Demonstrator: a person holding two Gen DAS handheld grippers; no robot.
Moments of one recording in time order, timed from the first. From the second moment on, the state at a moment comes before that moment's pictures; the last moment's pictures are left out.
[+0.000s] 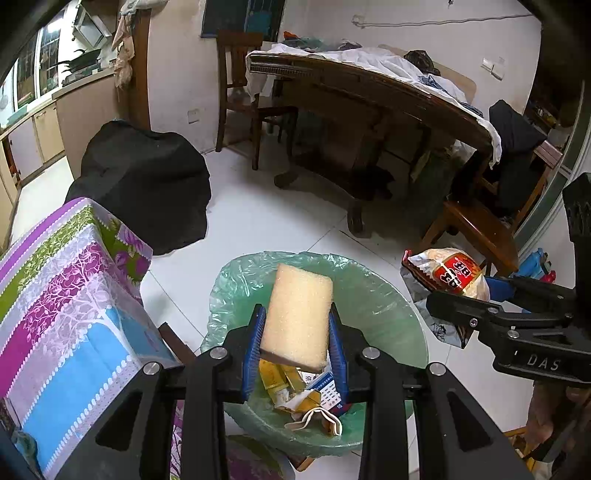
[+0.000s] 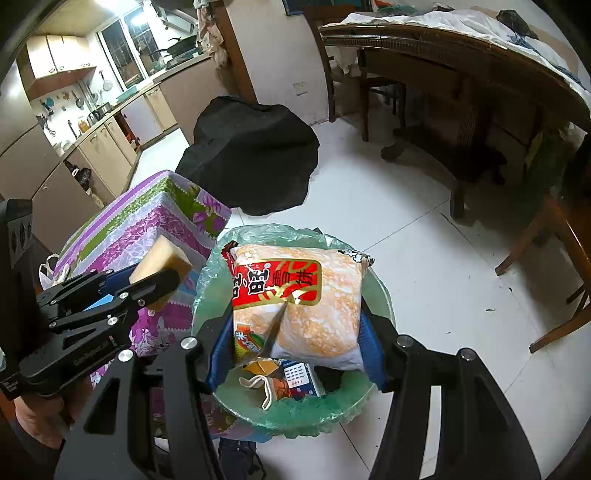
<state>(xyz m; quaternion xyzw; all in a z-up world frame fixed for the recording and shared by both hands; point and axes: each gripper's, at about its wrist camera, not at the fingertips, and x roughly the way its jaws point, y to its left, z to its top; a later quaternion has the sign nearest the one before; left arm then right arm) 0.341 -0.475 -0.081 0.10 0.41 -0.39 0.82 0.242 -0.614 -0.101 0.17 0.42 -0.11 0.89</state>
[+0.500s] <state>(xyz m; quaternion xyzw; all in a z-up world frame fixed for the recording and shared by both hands) 0.342 -0.477 -0.087 0.11 0.41 -0.39 0.82 0.243 -0.614 -0.105 0.17 0.42 -0.11 0.88</state>
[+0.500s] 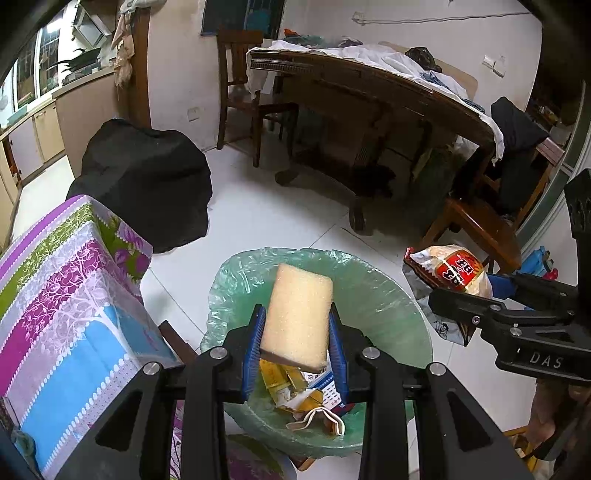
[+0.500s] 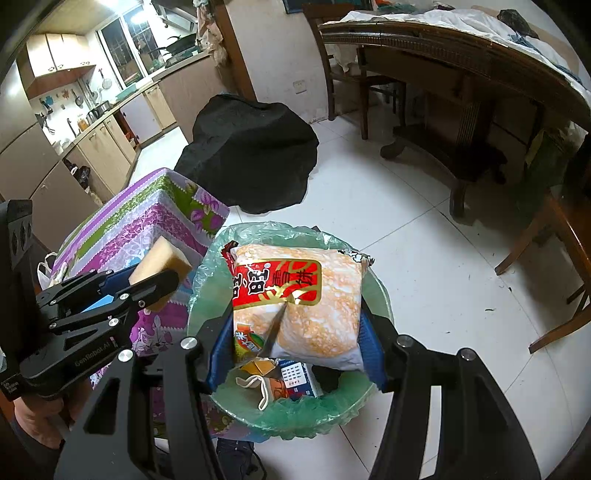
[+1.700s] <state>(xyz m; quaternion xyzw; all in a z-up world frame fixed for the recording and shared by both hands) 0.350 -0.477 -0.097 0.11 0.42 -0.35 0.83 0.237 -0.621 -0.115 0.18 0.41 -0.11 0.88</state>
